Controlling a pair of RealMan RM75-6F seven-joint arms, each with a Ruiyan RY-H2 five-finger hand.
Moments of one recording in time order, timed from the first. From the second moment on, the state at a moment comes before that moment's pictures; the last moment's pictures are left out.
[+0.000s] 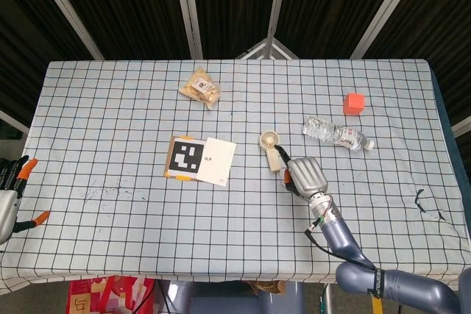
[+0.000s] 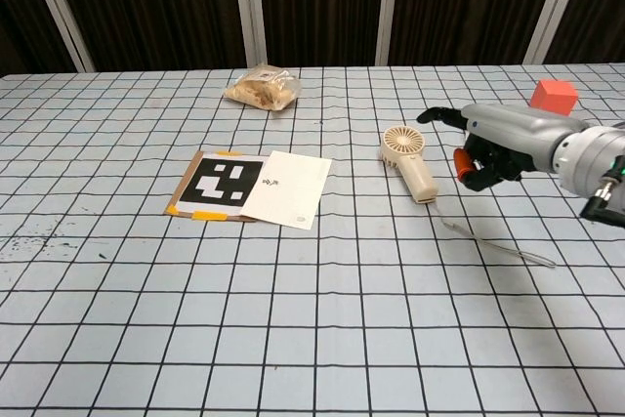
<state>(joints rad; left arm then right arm) -0.11 -1.10 -0.06 -1.63 1.43 1.43 0.01 0.63 -1.58 0.26 -1.53 -0.99 0.96 -0.45</state>
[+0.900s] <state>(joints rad) -0.12 -1.10 -0.06 -1.63 1.42 1.42 0.02 0.69 -1.66 0.23 -1.42 -0.89 0.94 -0.46</state>
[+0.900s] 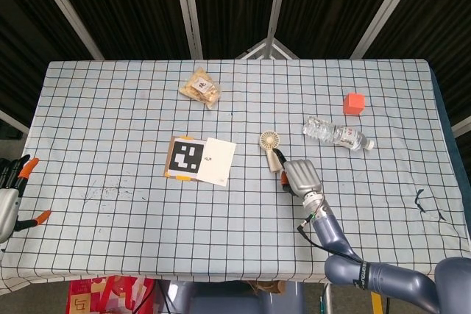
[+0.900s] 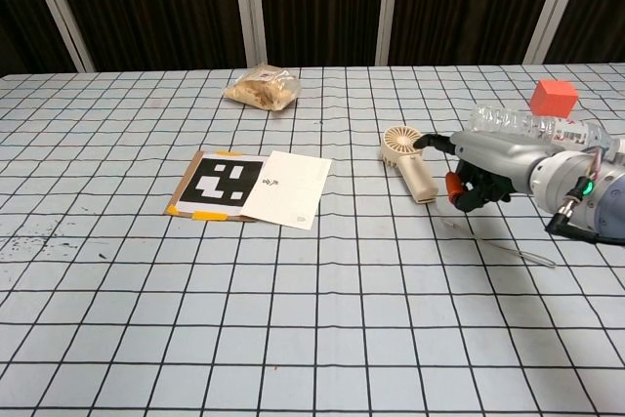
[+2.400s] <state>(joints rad) -0.12 -1.10 -0.06 -1.63 1.42 1.42 0.02 0.73 -1.71 0.17 -1.37 -0.77 0.90 -0.51</state>
